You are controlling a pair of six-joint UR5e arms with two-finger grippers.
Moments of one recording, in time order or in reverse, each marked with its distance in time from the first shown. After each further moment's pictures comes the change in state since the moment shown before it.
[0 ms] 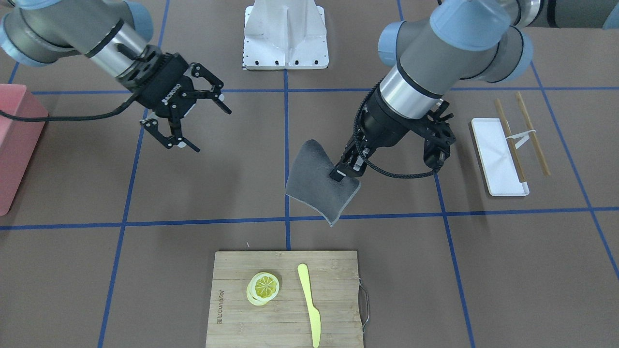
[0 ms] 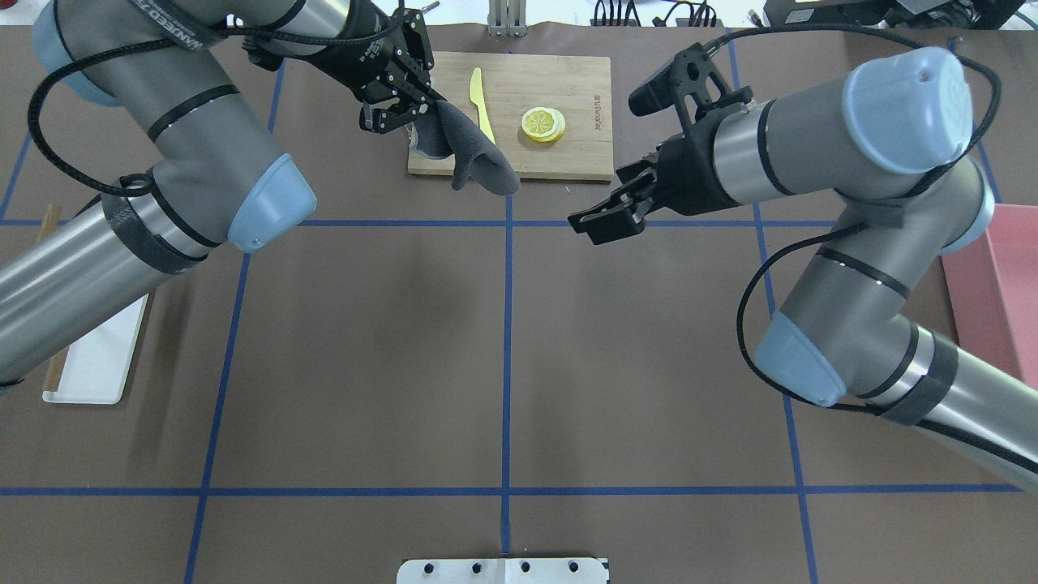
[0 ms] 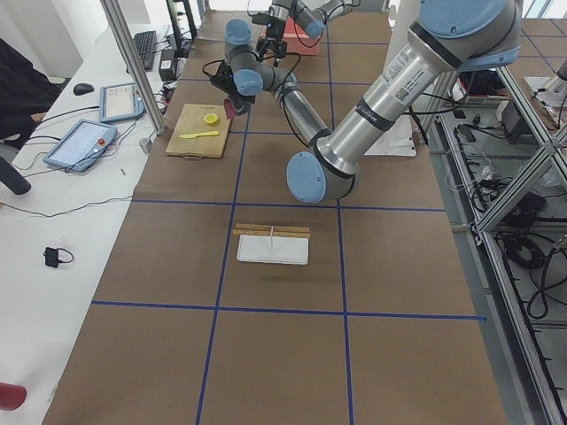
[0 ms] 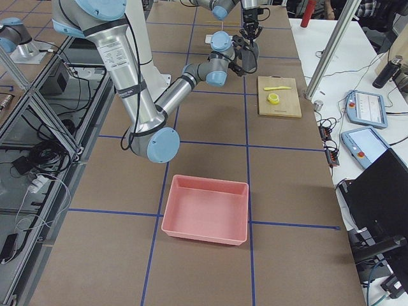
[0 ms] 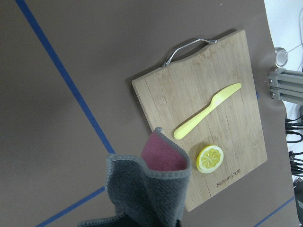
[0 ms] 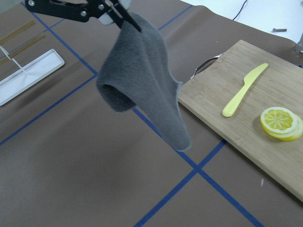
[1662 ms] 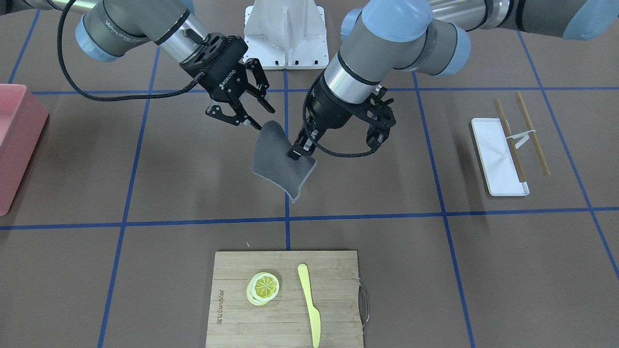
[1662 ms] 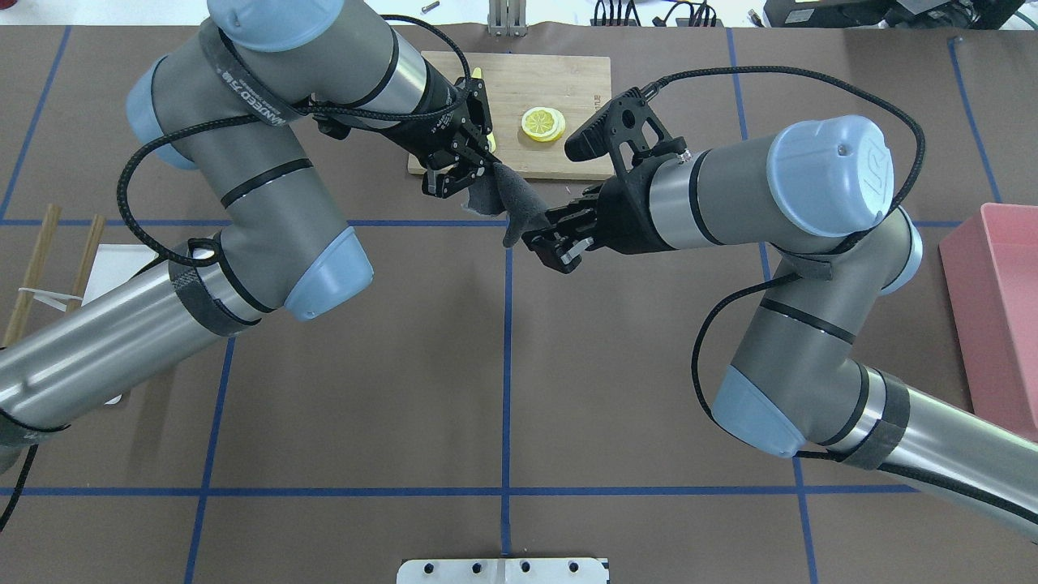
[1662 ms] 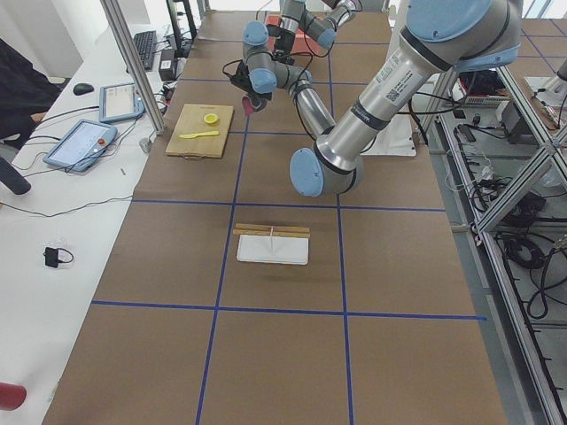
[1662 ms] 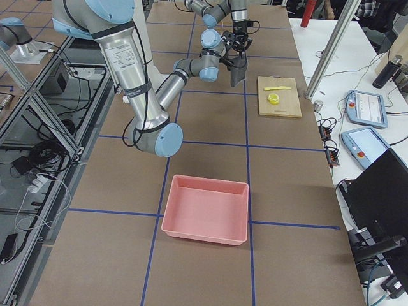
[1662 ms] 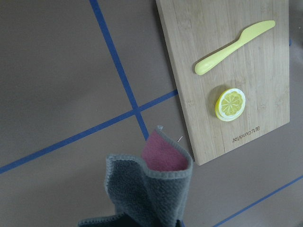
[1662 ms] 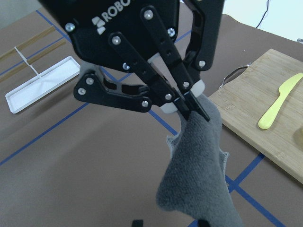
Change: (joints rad) left arm 0.120 -0.016 0.000 0.003 0.059 -0.064; right arm -0.082 0.031 -0.001 0.010 -0.092 0.015
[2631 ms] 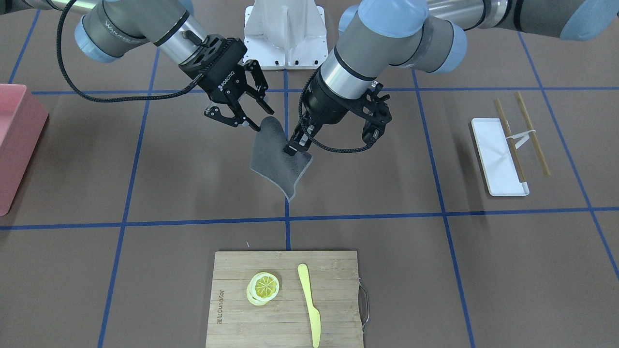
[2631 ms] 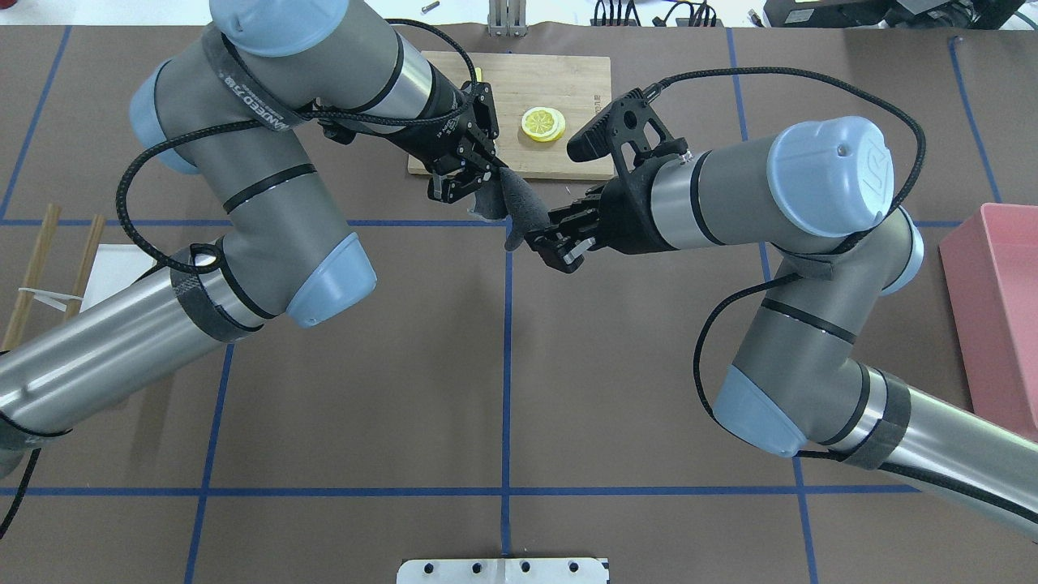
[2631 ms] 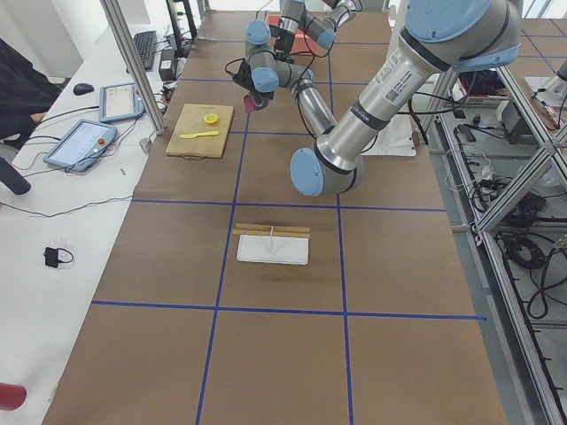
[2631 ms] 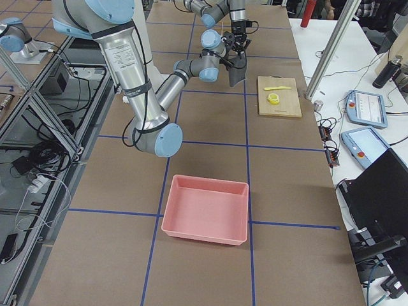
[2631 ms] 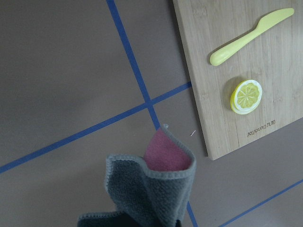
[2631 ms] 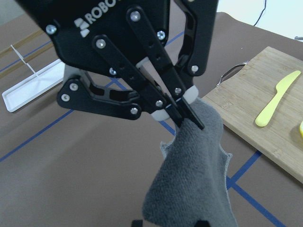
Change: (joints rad) left arm 0.009 -0.003 -0.013 0.000 -0.002 -0.009; right arm 0.001 -0.005 -0.003 -0.001 -0.001 0.000
